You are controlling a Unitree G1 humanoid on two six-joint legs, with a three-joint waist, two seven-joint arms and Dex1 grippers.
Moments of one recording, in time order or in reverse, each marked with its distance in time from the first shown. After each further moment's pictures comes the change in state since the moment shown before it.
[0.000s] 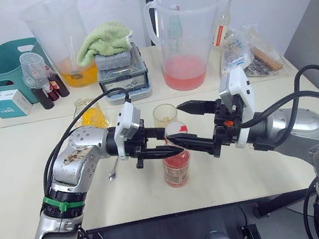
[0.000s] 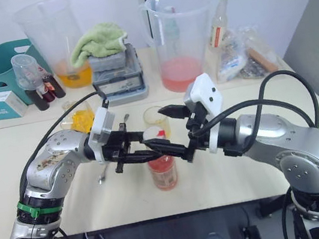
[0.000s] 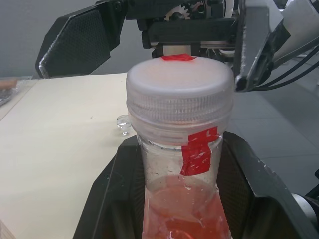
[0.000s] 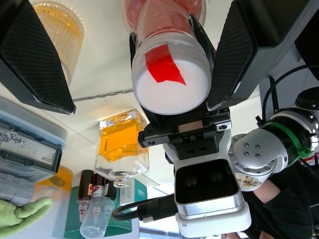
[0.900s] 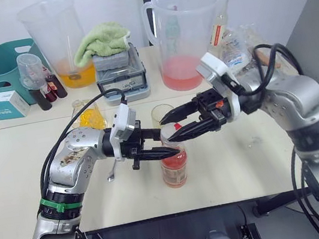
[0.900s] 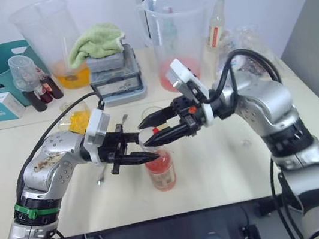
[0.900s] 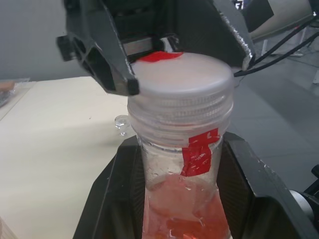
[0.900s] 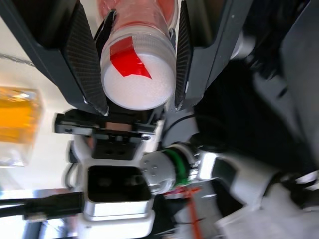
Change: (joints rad) left arm 0.016 0.022 0.016 0.004 0.005 -0.031 -0.034; right arm -0.507 0.004 0.431 0.823 -0.299 -0.395 1.088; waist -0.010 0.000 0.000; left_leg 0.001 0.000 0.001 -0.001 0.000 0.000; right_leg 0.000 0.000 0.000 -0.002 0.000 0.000
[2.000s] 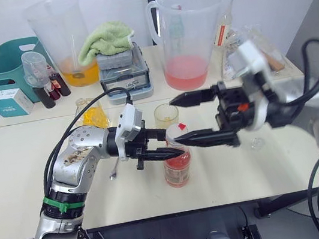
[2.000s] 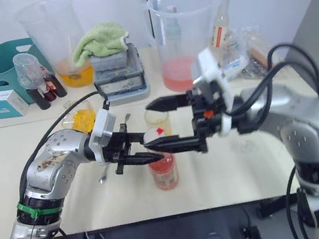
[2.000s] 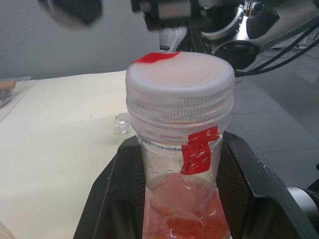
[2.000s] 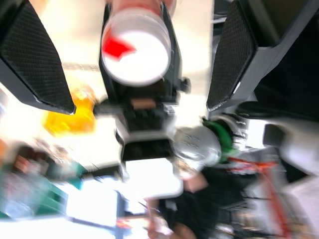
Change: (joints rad) left arm -0.013 -0.023 -0.021 -0.022 0.015 0.019 0.034; right arm 0.420 -0.083 -0.407 -0.740 0.320 0.343 -0.843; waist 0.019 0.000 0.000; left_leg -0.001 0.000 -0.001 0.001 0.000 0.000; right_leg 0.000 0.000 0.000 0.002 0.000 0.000
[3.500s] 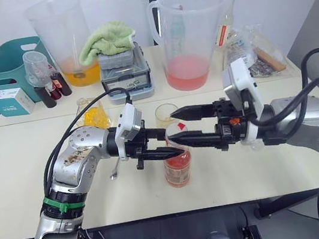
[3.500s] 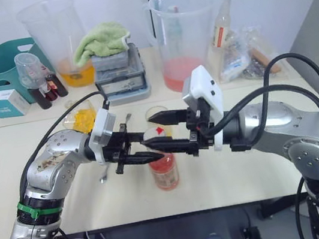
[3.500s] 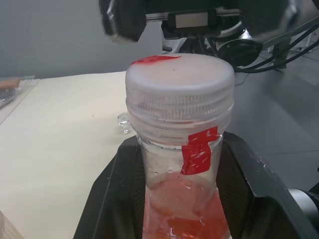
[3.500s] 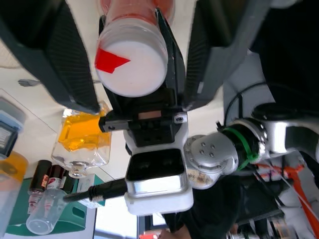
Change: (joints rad) left arm 0.001 0.002 0.000 0.007 0.000 -0.003 0.002; right arm 0.005 -0.090 0.055 -0.053 0.063 -0.027 -0.145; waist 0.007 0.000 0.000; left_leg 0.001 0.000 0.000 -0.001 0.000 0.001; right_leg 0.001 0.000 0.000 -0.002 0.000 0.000
